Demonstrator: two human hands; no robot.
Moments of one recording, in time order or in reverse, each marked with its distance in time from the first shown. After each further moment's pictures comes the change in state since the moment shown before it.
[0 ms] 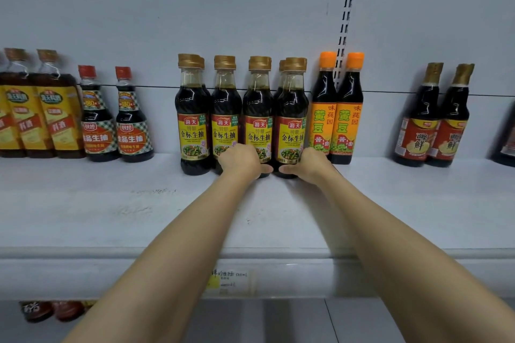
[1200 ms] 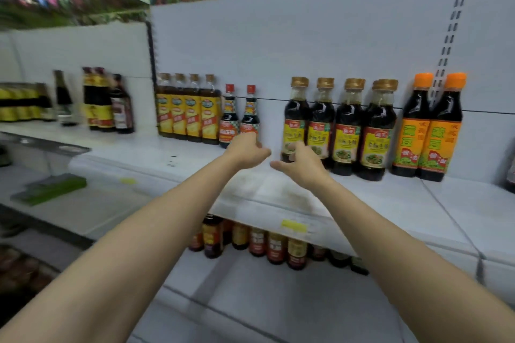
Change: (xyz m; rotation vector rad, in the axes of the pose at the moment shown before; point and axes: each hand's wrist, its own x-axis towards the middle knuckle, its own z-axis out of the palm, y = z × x) left_hand -0.153 -0.144 -0.087 -0.379 0.185 -0.112; right_hand -0.158 -0.147 0.028 0.279 -0.172 -0.462
